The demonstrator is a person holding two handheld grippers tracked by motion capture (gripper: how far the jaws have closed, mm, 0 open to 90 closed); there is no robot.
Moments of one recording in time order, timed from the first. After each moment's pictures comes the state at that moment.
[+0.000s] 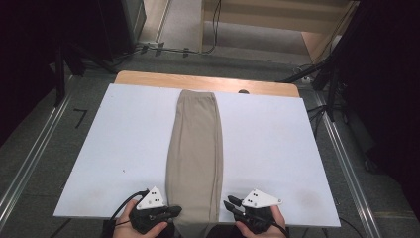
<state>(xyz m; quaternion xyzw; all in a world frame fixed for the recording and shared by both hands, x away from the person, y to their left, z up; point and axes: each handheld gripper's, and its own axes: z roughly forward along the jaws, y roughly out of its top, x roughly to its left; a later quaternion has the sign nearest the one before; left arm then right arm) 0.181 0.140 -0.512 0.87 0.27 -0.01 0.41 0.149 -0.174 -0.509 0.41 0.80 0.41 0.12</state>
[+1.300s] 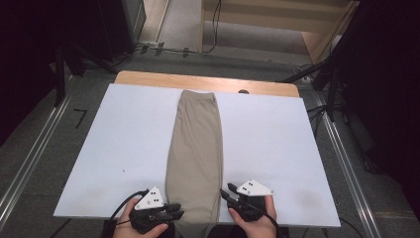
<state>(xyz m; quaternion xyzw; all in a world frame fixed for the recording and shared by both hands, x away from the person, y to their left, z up) 0.180 0.144 -0.504 0.86 0.26 0.01 0.45 0.171 -0.168 -0.511 0.45 0.78 0.41 0.17</state>
